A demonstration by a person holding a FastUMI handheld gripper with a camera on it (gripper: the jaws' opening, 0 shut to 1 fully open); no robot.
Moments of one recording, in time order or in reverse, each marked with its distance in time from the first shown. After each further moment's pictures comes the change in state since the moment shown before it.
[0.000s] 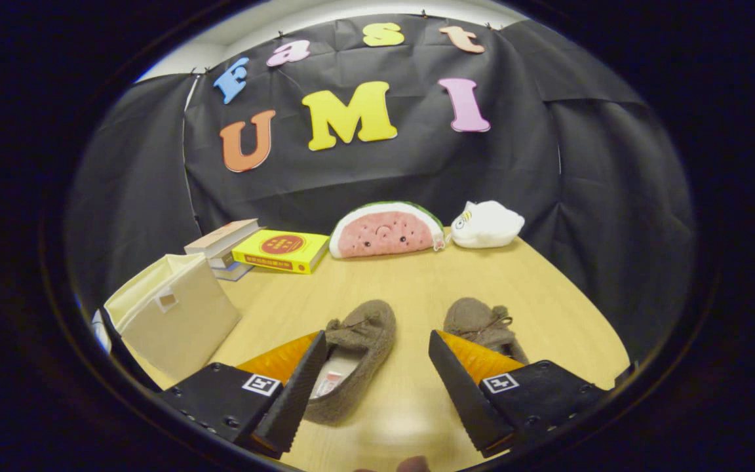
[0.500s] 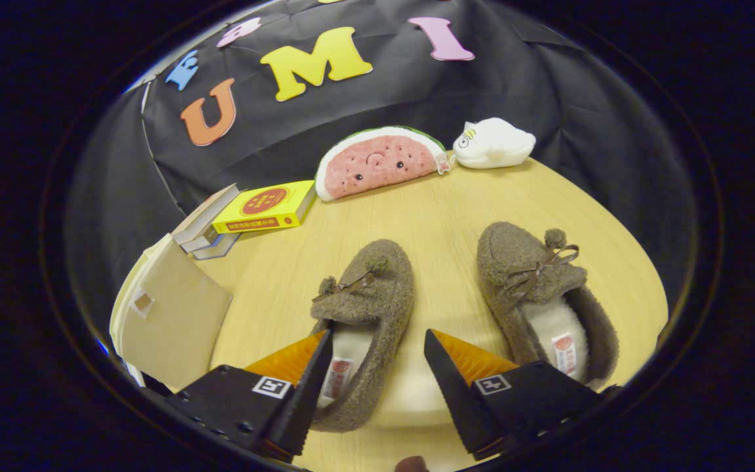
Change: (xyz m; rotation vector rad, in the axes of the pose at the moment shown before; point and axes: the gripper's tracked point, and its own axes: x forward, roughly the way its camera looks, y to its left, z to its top) arm 0.057 0.018 -0.054 0.172 0.292 0.013
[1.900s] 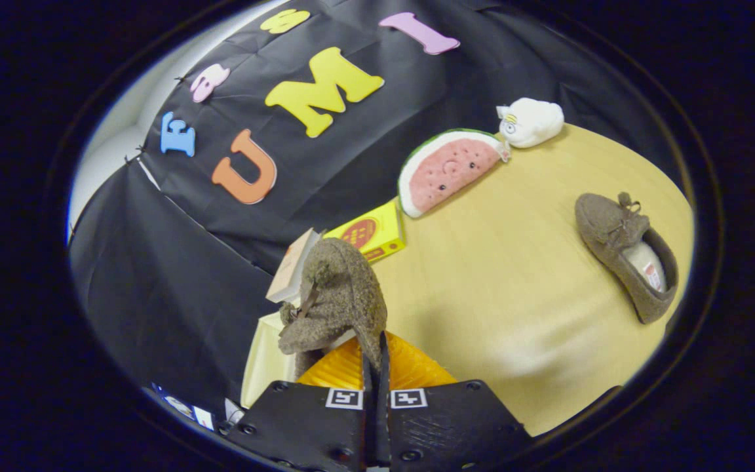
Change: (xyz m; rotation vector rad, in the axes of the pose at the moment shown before) arm -0.090 0.186 0.055 0.286 -0.019 0.344
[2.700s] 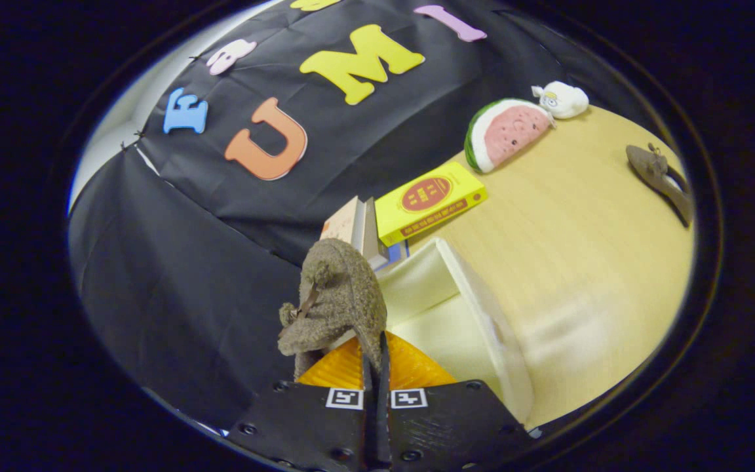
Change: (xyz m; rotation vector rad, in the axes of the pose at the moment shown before) arm 0.106 0.161 -0.120 0.094 0.047 -0.088
